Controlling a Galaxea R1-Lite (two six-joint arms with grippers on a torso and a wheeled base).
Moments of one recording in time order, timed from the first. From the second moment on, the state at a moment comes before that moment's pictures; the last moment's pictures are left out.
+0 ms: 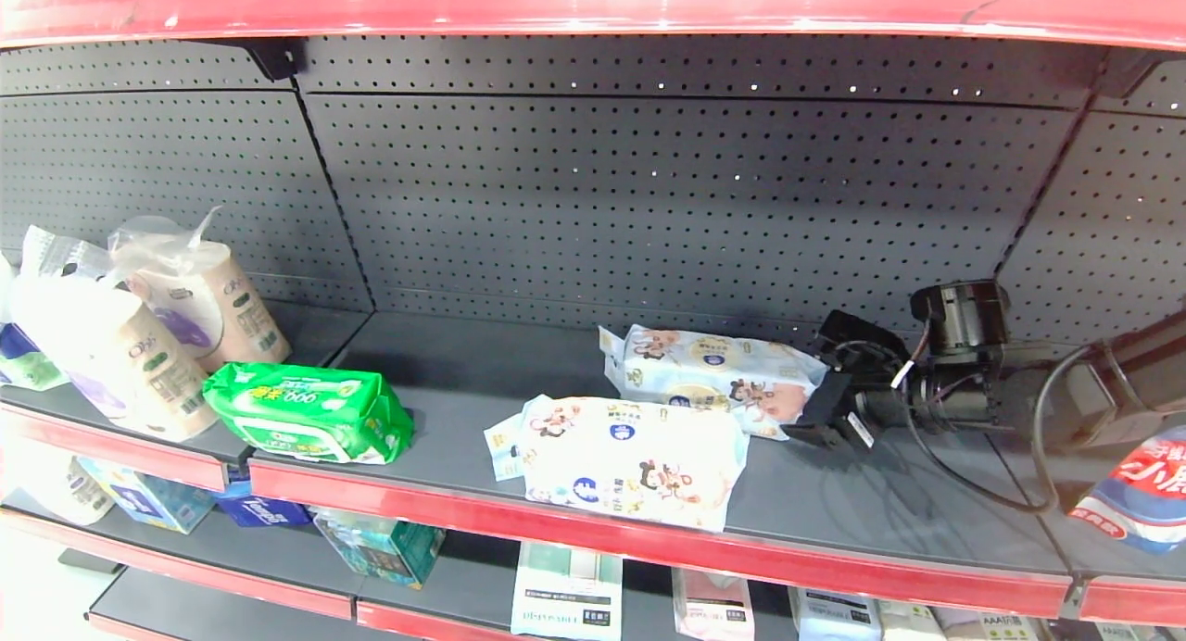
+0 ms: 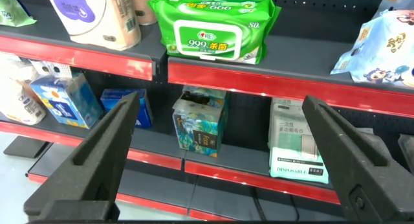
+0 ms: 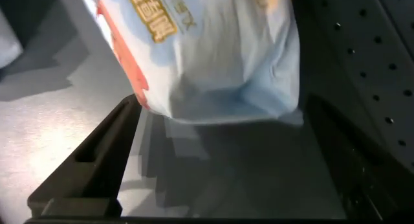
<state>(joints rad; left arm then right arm) 0.10 0.10 0.00 0.00 -0.05 0.00 0.10 1.98 -0.90 -0.38 0.33 -0.72</state>
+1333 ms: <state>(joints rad) 0.10 0.10 0.00 0.00 -0.05 0.00 0.08 1.51 -0.55 -0.37 0.18 -0.47</state>
